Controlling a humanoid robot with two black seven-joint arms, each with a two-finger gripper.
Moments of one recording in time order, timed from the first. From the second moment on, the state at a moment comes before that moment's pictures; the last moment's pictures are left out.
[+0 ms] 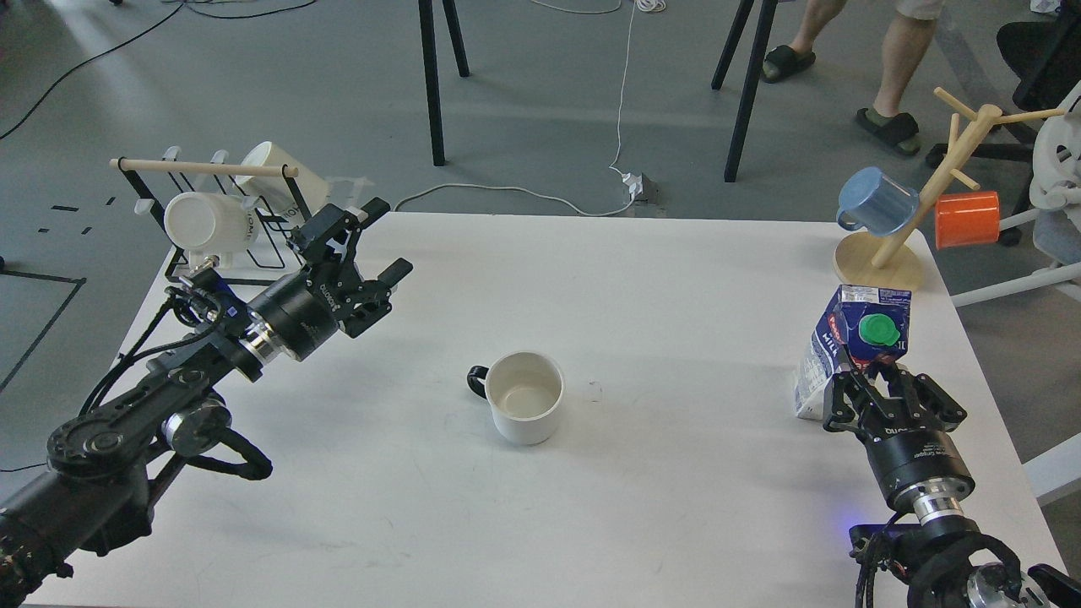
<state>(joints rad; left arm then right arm) -0.47 0.37 -0.77 -0.89 0.70 -0.49 -0.49 -0.09 -0.49 0.89 1.41 0.78 0.49 0.35</state>
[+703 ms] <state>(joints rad) -0.46 0.37 -0.77 -0.89 0.73 -0.49 -0.49 -0.10 -0.30 0.75 1.58 0.47 0.49 0.35</state>
